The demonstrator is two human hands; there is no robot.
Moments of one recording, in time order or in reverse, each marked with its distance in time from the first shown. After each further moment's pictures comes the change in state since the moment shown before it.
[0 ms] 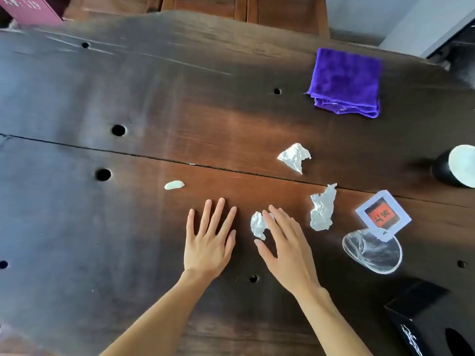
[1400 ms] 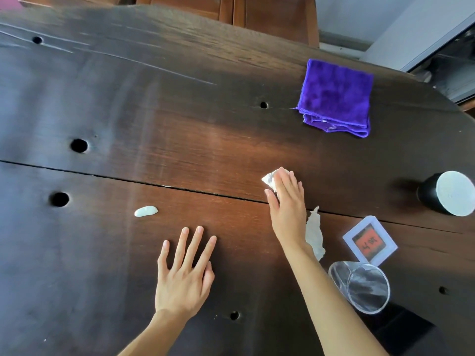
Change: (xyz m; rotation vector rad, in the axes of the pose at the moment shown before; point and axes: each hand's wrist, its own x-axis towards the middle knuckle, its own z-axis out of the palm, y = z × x) left_hand 0.002 -0.004 0.005 -0.019 -0.006 -0.024; right_hand 0.143 0.057 -0.002 0.111 0.261 0.172
